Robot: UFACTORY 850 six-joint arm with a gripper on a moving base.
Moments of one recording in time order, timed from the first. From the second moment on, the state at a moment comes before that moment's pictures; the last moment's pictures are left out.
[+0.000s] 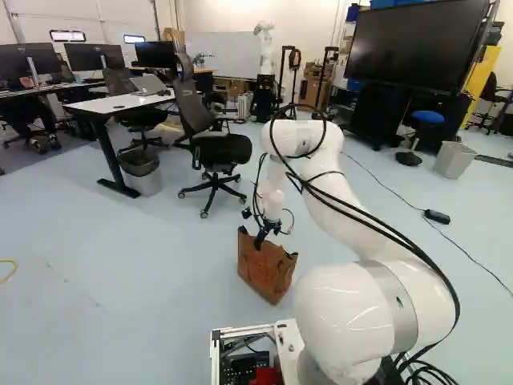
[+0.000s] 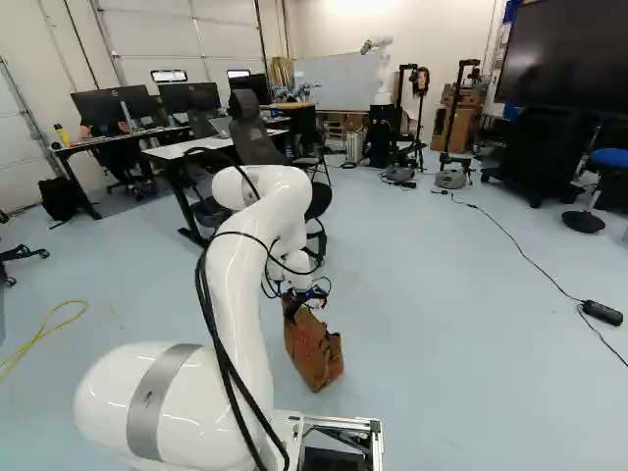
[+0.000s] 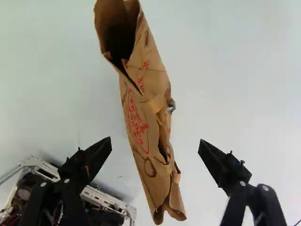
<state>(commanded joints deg) 0.1 -72.7 -77.1 -2.1 3.0 -39.4</state>
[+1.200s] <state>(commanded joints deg) 0.1 -85.3 -88.3 -2.1 3.0 -50.6</state>
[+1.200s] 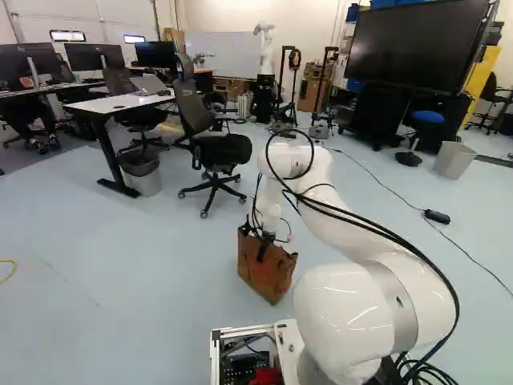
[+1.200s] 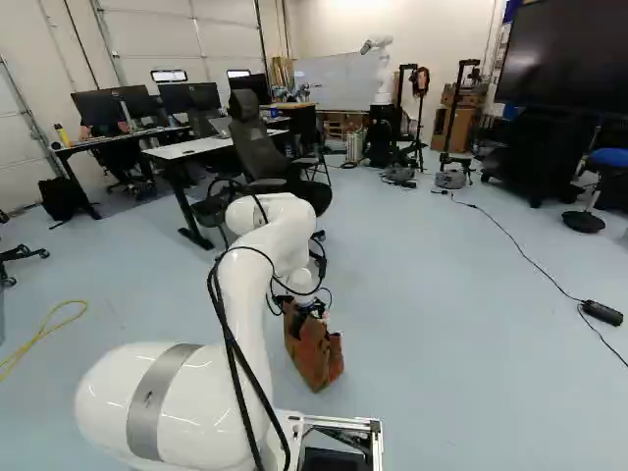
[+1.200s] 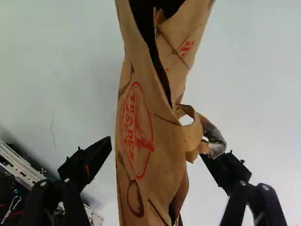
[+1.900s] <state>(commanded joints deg) 0.1 -84.2 -87.2 -2.1 3.0 -50.6</state>
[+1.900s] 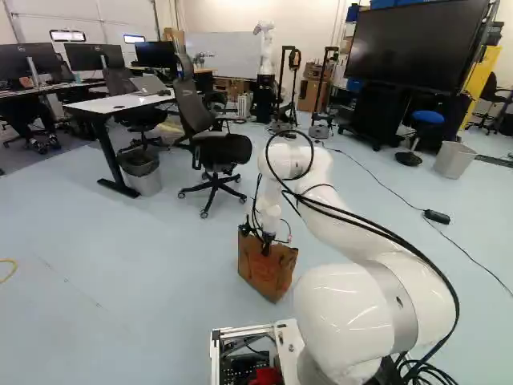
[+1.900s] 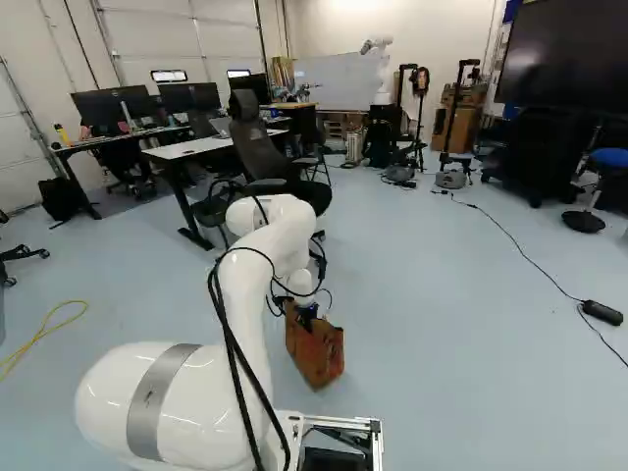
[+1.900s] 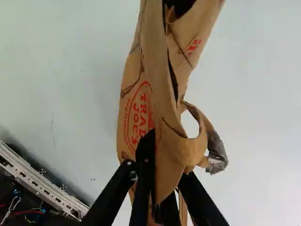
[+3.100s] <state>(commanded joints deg) -0.8 -71.4 -76.0 4.1 3.0 -50.6</state>
